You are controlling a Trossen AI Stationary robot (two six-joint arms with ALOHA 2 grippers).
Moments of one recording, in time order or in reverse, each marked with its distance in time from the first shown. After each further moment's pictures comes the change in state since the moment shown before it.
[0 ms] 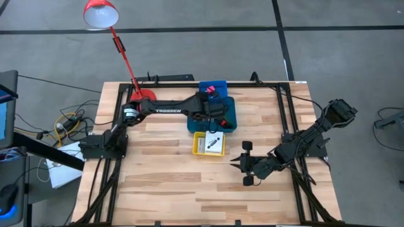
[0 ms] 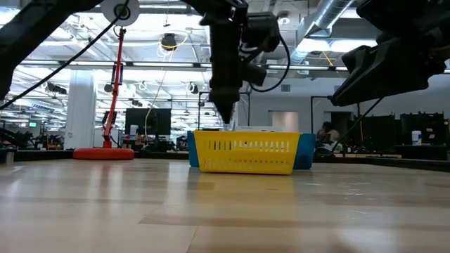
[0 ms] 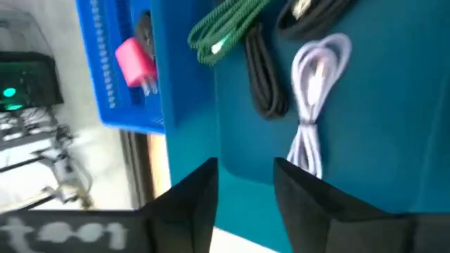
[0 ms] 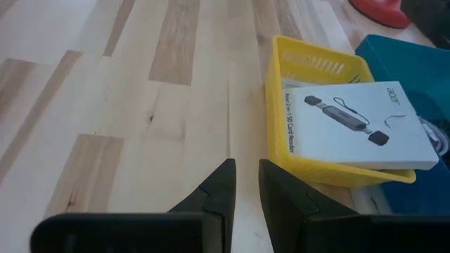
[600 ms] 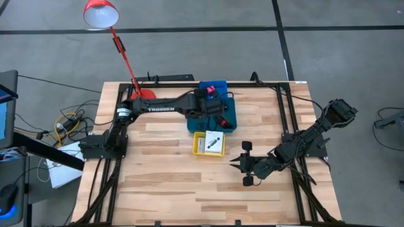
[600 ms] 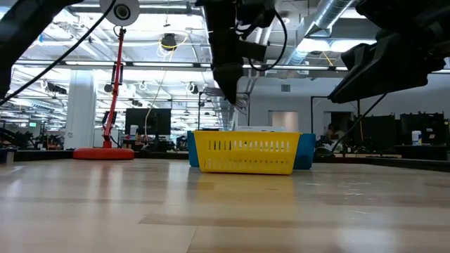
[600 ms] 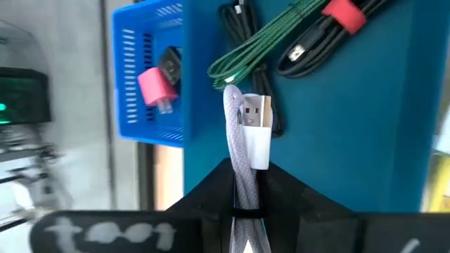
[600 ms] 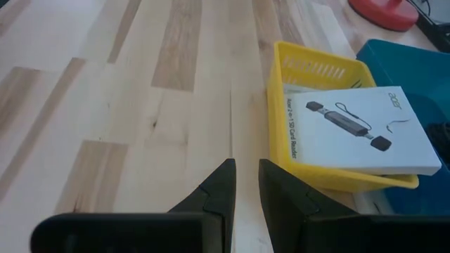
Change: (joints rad) left arm -0.009 -0.087 0.006 0.028 0.049 -0.008; right arm 0.000 0.000 0.006 0.009 -0.004 0.000
